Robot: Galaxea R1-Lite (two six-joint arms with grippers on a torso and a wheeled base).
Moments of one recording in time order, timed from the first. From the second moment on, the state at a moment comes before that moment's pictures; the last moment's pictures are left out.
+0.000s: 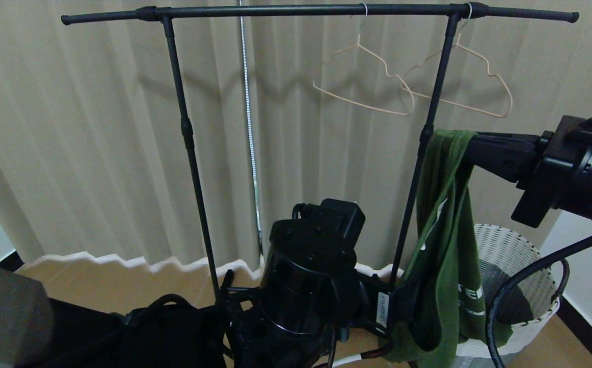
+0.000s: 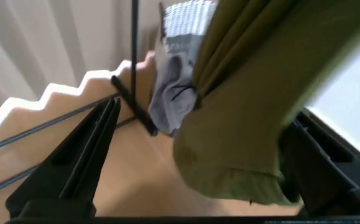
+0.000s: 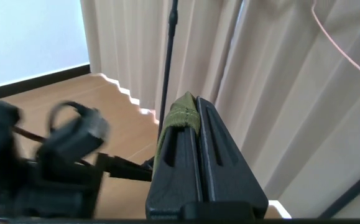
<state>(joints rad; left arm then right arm) -1.04 1.90 -0.92 -0.67 0.25 -0.30 0.65 1.29 -0.89 -0.37 0.06 -0.01</state>
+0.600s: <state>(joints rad) -1.01 1.88 -0.76 -0.66 0.32 -0.23 0.65 1.28 -0.90 -0.37 0.06 -0.01</state>
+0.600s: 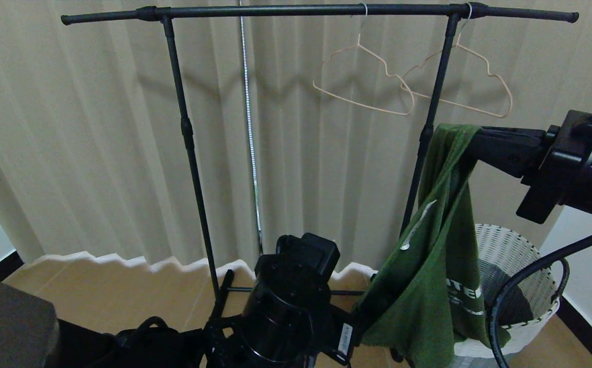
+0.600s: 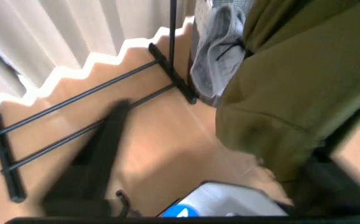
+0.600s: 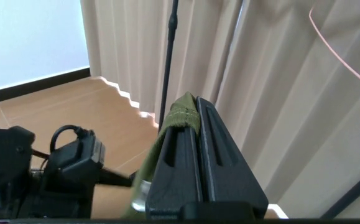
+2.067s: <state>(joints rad) -0.81 1.36 -1.12 -0.07 0.40 0.01 0.50 1.26 -0.94 -0.36 0.05 -0.03</state>
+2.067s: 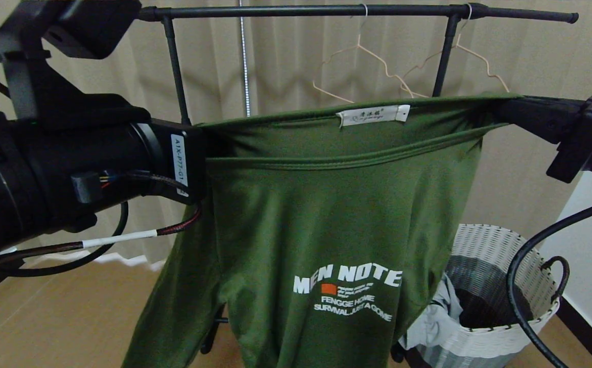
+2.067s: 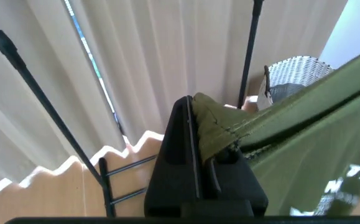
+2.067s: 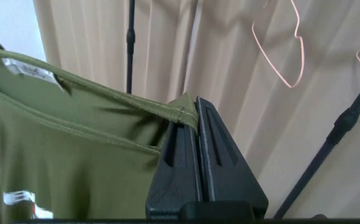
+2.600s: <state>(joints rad) -0.80 1.37 -1.12 -0.18 0.21 0.05 0.48 1.32 -1.01 -0.37 0.05 -0.03</state>
